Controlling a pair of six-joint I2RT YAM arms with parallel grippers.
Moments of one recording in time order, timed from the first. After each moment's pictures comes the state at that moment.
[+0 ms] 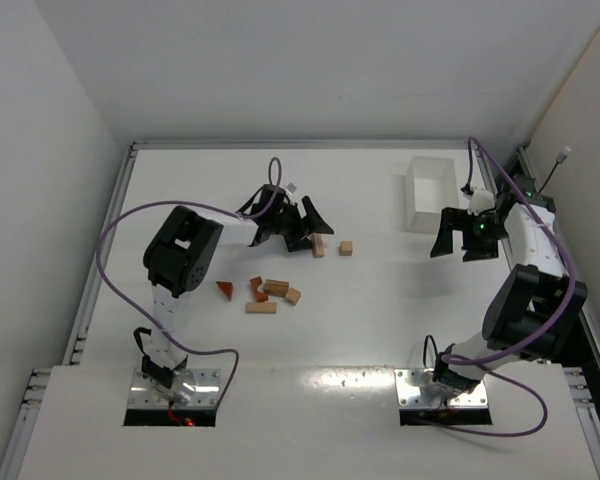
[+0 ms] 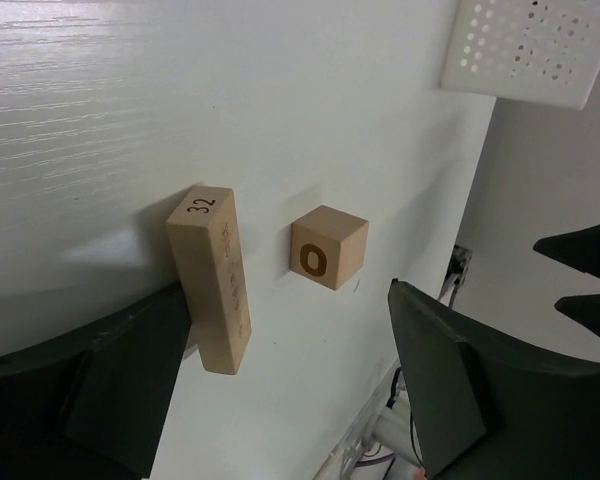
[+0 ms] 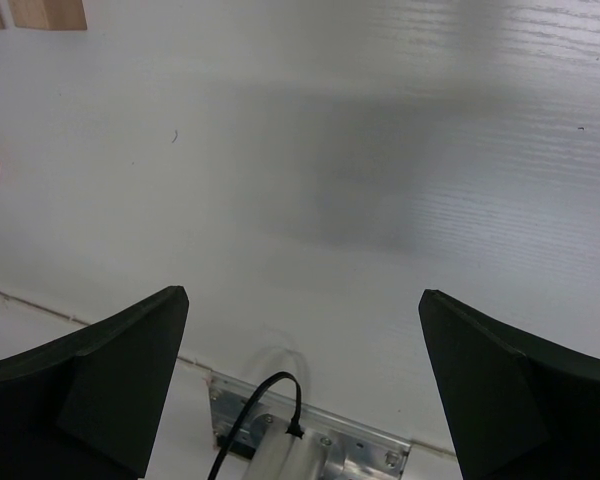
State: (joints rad) left arm -0.48 2.10 1.22 0.22 0.51 -0.98; right arm -0.39 1.53 1.17 -0.99 -0.45 -0.34
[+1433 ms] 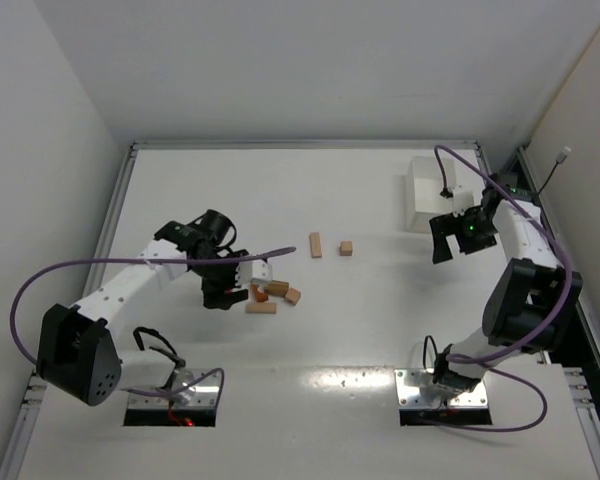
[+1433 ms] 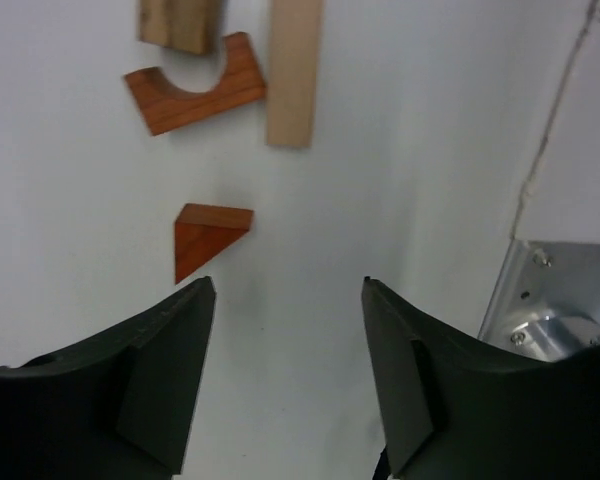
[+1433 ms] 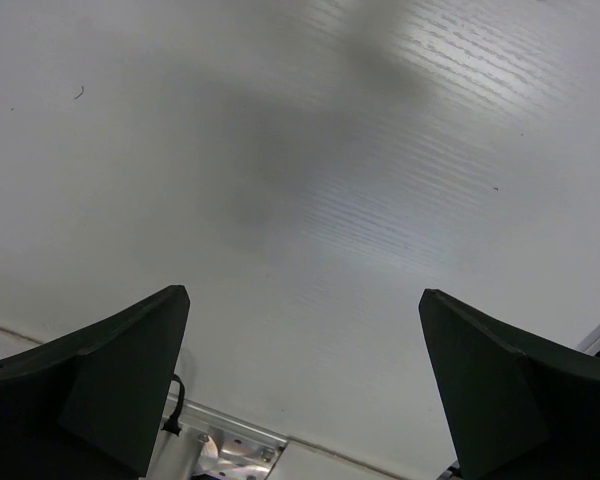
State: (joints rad) left arm -0.40 1.27 0.97 -1.02 0.35 1.00; right arm -0.31 1.57 1.18 -0.94 -0.32 -0.60
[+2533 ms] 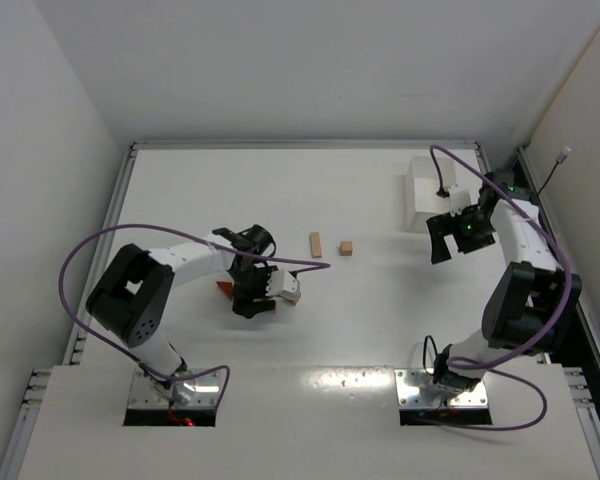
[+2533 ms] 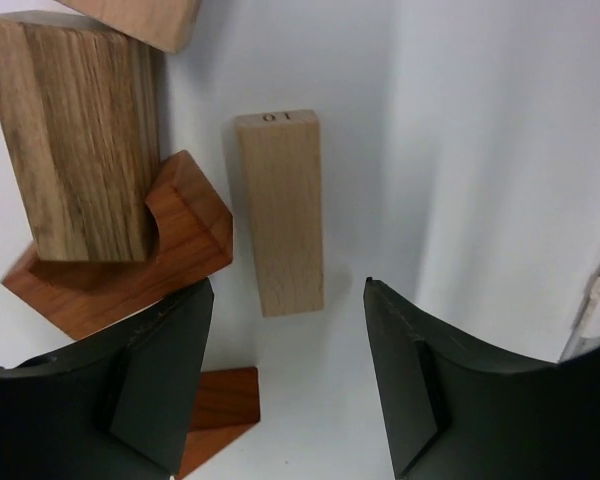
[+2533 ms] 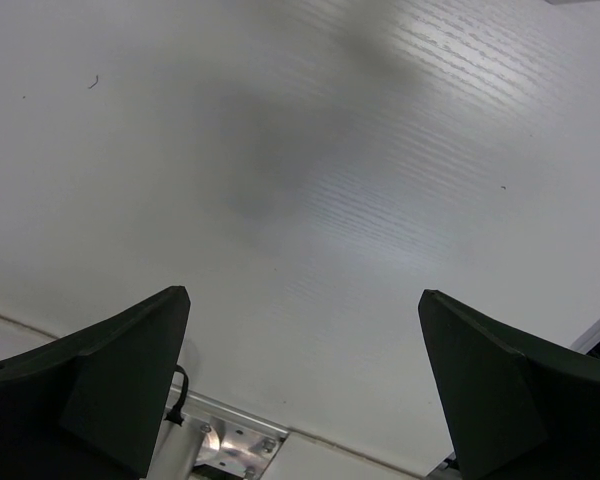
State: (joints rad) left arm -0.58 1.63 0.94 -0.79 0.32 0.98; right arm -0.28 1.55 1.19 -0.97 -0.30 -0.60
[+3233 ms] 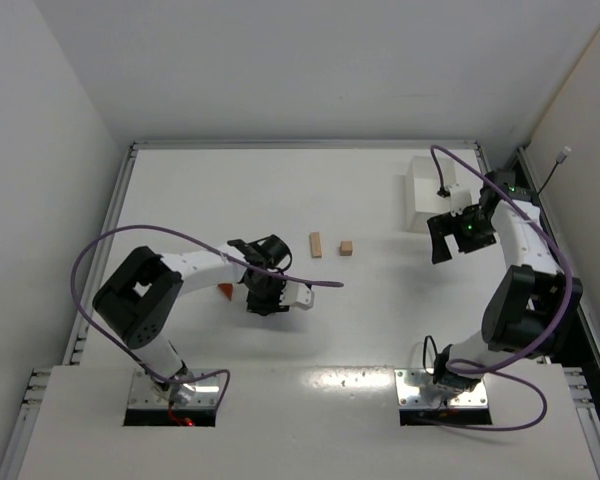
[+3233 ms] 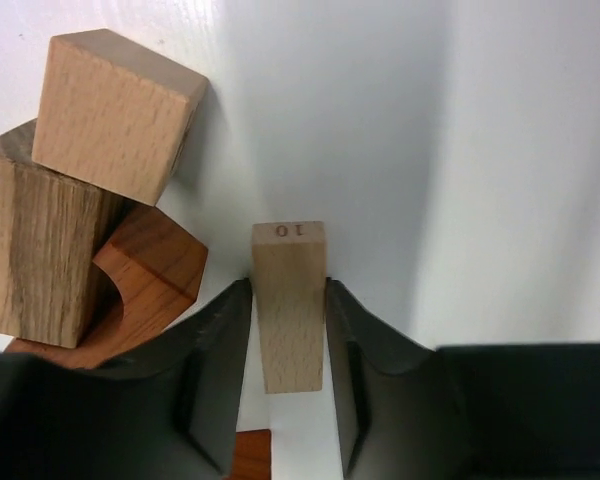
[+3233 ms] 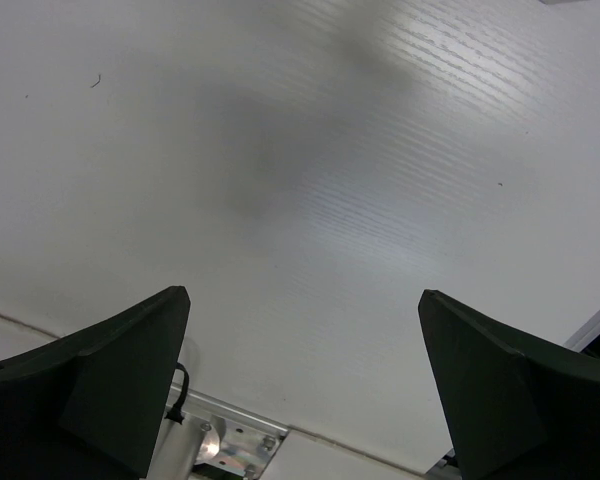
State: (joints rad) left arm -0.71 1.66 0.91 -0.65 0.30 0.94; right arm -0.28 1.54 1.19 -0.98 -0.30 -0.60
